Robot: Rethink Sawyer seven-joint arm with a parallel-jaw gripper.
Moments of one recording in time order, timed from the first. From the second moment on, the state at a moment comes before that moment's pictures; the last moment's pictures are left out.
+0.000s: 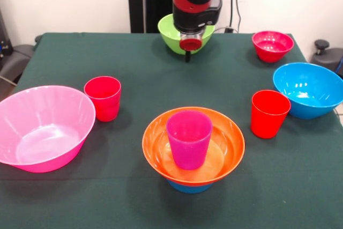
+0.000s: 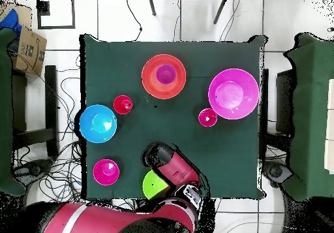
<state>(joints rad) 0.01 -0.39 -0.29 2.03 0.64 0.35 2.51</state>
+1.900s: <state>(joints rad) 0.00 -0.39 -0.30 2.02 0.54 0.34 2.51</state>
